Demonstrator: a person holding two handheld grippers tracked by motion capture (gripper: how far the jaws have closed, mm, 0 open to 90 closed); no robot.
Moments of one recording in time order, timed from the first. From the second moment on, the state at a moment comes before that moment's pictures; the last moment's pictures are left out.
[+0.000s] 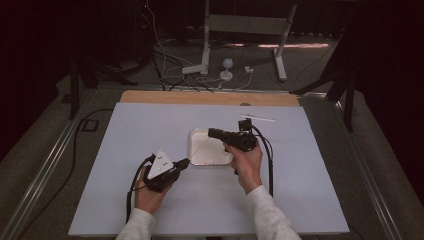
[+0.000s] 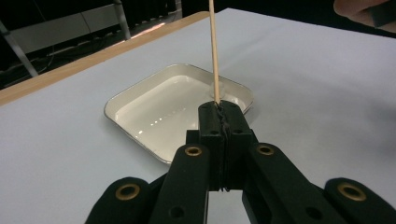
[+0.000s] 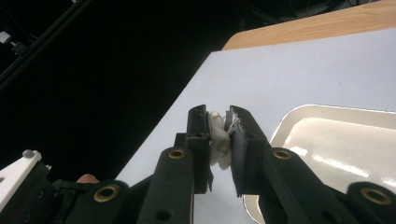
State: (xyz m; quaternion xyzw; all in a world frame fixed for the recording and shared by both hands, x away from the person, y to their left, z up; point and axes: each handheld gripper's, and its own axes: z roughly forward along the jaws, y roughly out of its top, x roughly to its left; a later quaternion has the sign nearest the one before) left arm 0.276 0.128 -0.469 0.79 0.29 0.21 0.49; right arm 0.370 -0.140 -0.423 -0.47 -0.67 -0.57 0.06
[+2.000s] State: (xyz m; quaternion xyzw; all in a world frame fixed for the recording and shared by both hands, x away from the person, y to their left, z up) left arm 0.280 0.157 -0.471 0.78 0.34 0.21 0.49; right arm 0.376 -0.169 -0.440 -0.48 -0.71 -0.51 -0.02
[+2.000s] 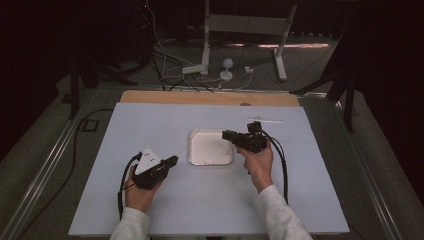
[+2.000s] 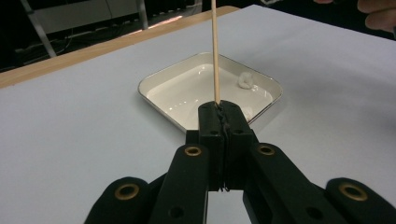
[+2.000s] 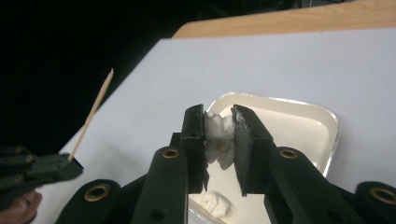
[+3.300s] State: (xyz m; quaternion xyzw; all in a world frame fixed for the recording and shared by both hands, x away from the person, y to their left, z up) left arm 0.293 0.149 -0.468 0.75 0.39 0.19 0.50; right arm 0.356 -0.173 -0.449 -0.42 -0.75 -0.50 -0.05
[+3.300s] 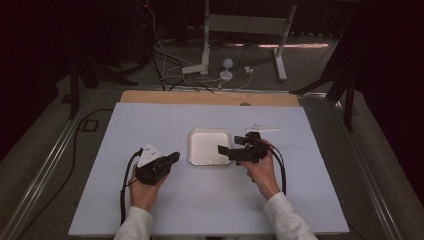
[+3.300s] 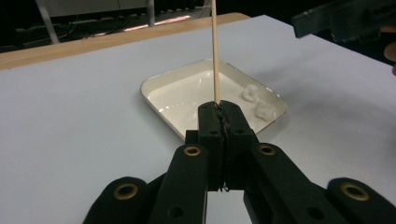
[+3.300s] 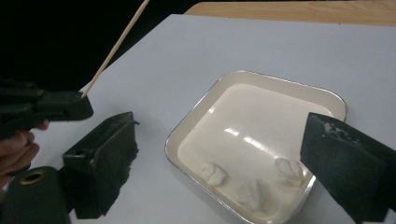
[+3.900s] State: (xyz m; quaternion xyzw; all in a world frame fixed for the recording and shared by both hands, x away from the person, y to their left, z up) left arm 0.314 0.130 -0.465 0.74 0.42 0.18 0.49; right arm 0.339 -0.191 -0.452 -0.41 -0.76 -0.49 -0.08
